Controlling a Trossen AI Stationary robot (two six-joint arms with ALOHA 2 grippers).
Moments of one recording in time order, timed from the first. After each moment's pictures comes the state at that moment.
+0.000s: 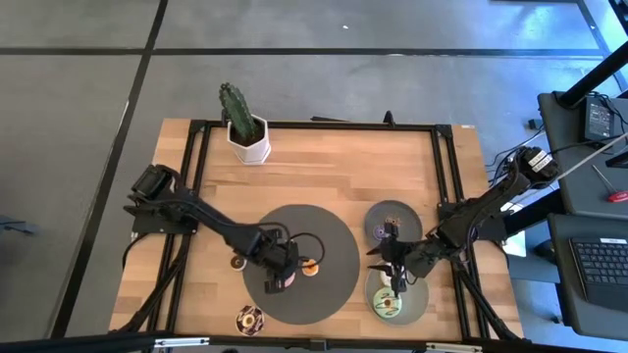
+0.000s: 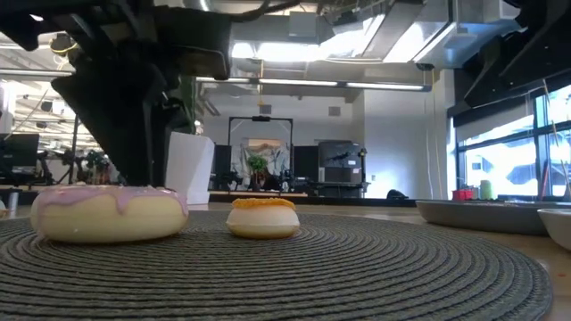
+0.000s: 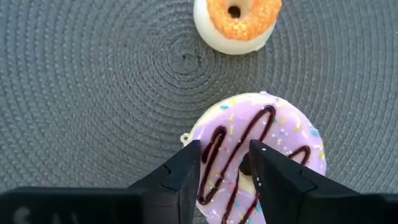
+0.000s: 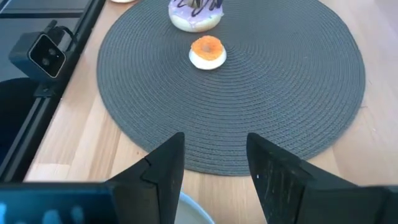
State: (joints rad) left arm -0.43 1.78 1.12 -0.55 -0.08 -0.59; right arm 0.67 1.29 0.62 -0.07 0.44 0.46
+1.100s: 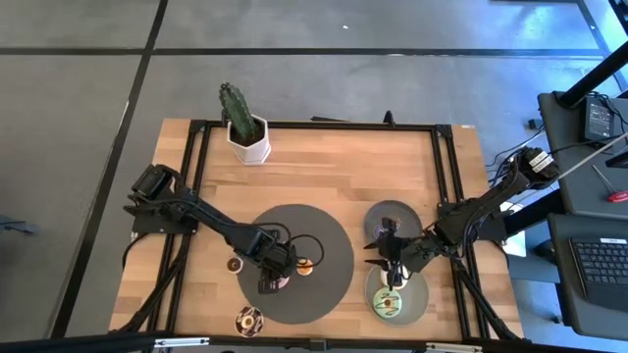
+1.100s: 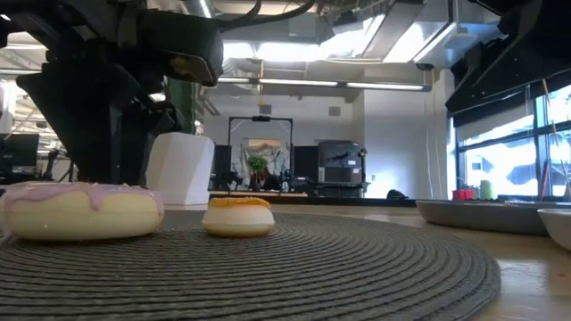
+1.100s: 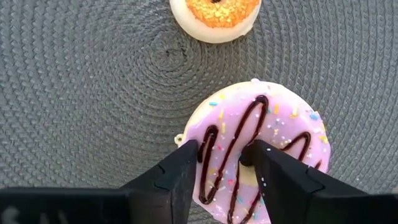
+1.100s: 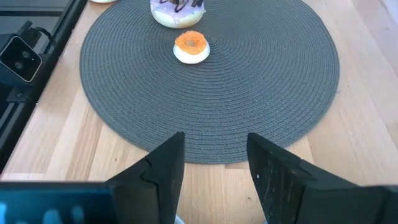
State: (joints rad) left arm -0.43 1.78 1.12 -0.61 0.00 -0.52; right arm 0.62 1.29 0.62 -0.07 0.44 0.41
